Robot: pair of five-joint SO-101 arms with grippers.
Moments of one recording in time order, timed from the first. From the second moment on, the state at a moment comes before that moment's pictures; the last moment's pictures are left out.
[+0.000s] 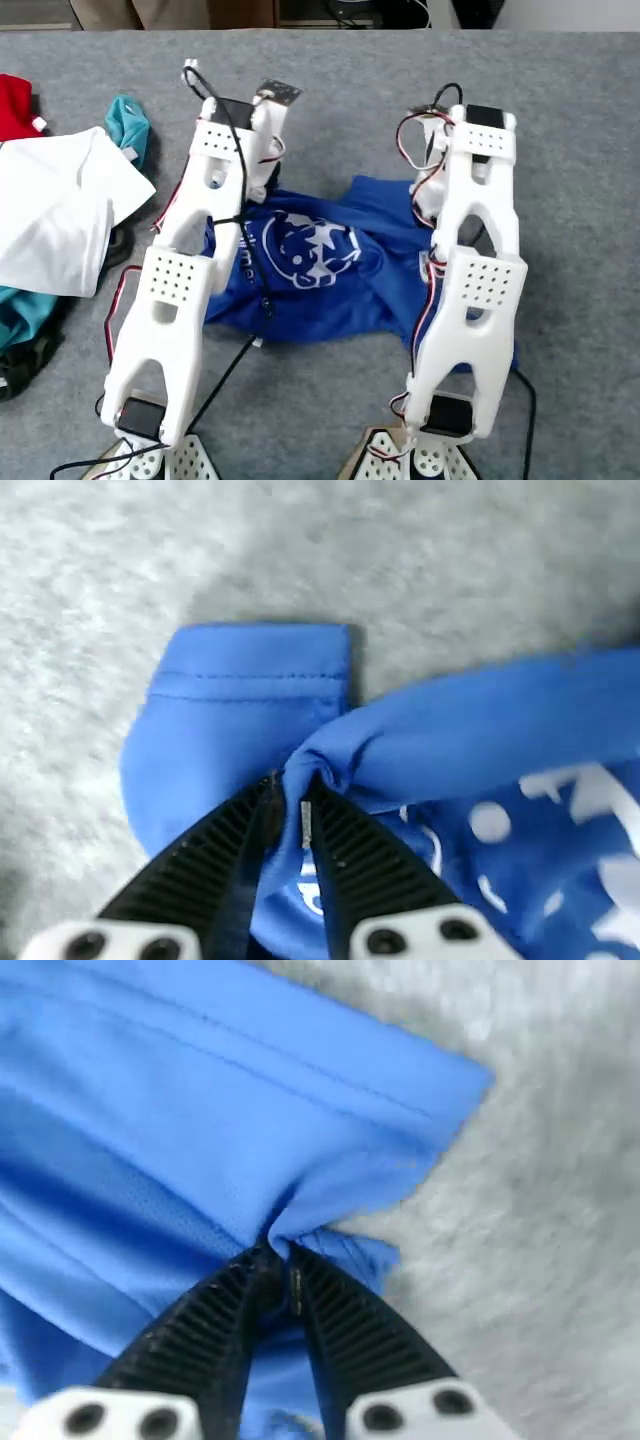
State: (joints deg) left arm 11.7 59.2 -65.0 99.8 -19.3; right arm 7.3 52.4 -41.5 96.4 22.3
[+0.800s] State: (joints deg) left arm 14.9 16.3 -28.6 100.1 -18.3; right arm 8.2 46.5 -40.9 90.5 28.8
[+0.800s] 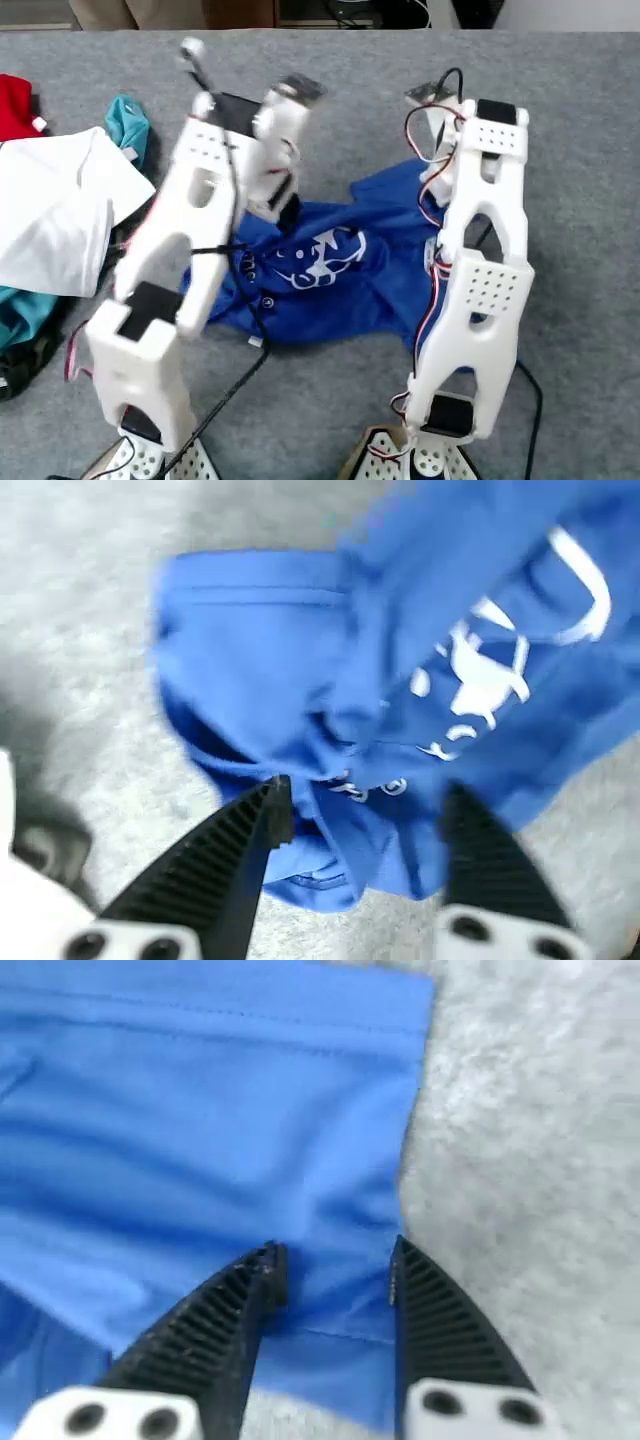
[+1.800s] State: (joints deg) left arm 3.0 42.5 -58.5 98.9 -2.0; right arm 3.9 69.1 -68.2 79.7 17.7
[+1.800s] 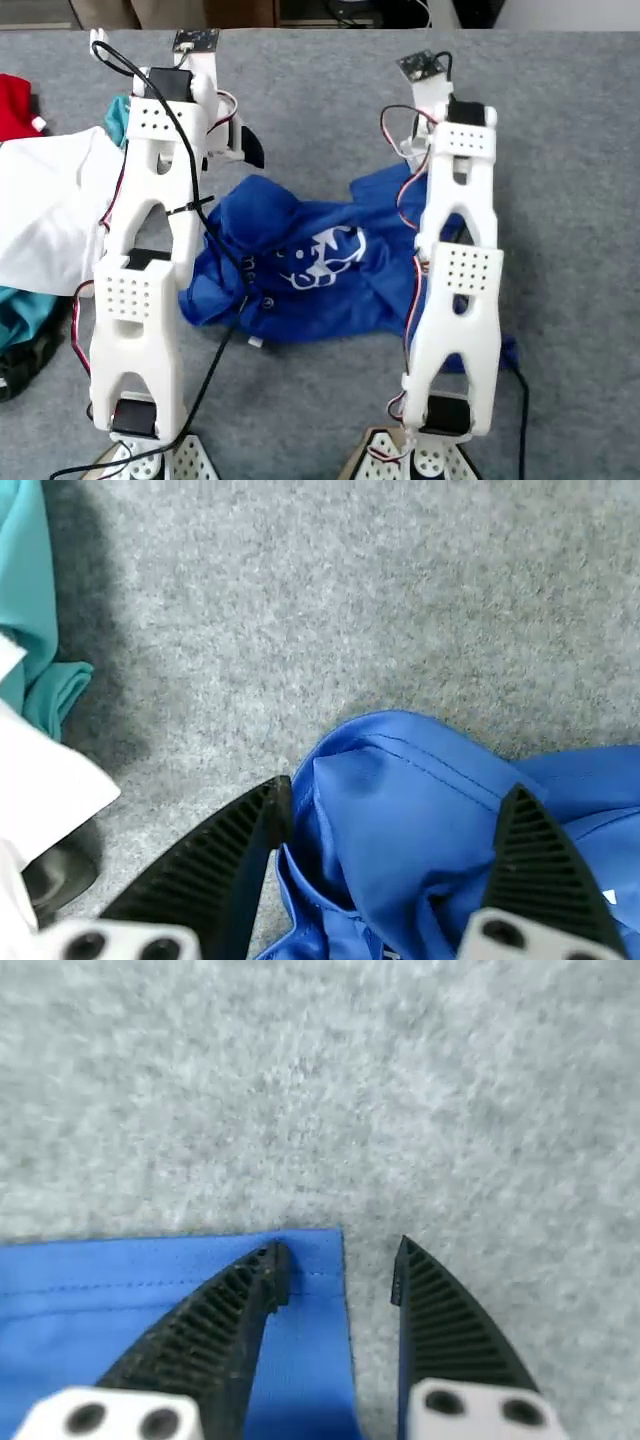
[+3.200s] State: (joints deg) left arm 3.0 54.0 -59.5 95.2 2.5; right arm 11.8 76.5 -88.7 87.3 6.6
